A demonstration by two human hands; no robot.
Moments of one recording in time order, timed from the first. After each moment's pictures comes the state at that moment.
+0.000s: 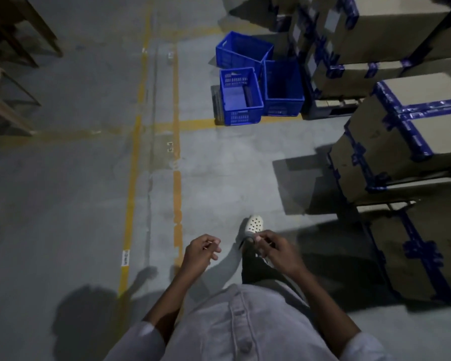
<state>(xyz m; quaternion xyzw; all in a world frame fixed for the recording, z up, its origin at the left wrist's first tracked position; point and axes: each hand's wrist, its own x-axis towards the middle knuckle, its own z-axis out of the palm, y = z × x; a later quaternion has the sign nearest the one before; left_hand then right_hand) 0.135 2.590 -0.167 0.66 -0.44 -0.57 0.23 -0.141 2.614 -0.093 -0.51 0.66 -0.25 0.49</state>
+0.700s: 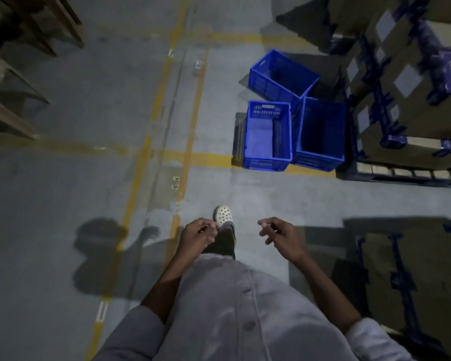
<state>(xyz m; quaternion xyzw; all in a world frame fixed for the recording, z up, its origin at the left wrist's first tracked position) 0.100 2.073 -0.166 0.69 -0.33 -0.55 0.34 -0.192 2.044 -0.121 -0.56 0.63 -0.20 0.51</state>
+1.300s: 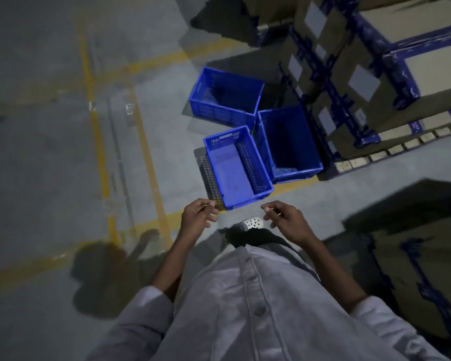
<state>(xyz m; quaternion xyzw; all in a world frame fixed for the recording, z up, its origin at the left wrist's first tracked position) 0.070 1.572 -0.154 0.62 -0.44 -0.61 0.22 -0.220 1.679 -0.112 -0.42 0.72 -0.29 0.46</state>
